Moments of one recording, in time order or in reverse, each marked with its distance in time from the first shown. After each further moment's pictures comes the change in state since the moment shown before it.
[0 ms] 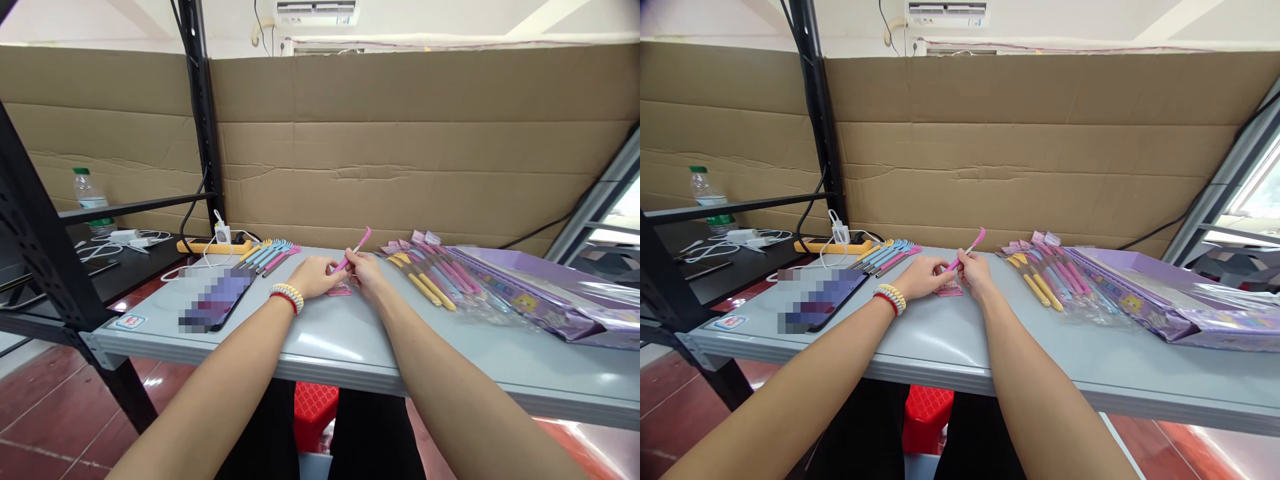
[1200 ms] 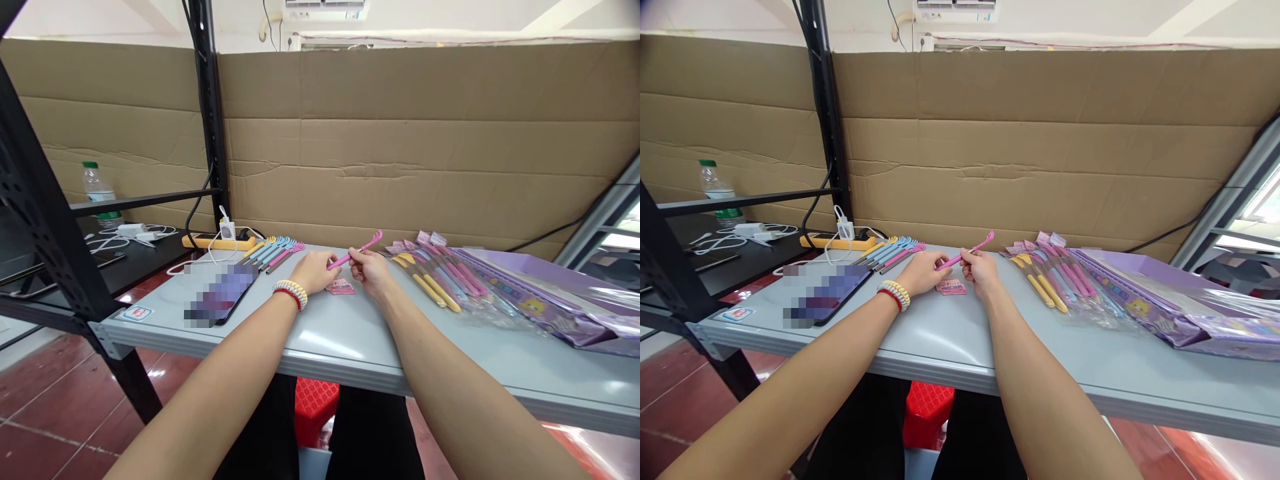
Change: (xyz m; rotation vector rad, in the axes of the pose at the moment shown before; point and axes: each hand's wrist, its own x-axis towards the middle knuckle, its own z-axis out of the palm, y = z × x) left_hand 0.004 -0.009 0.004 0.113 0.147 -0.075; right_hand -0.001 -0.003 -0.004 0.097 -0.052 -0.049
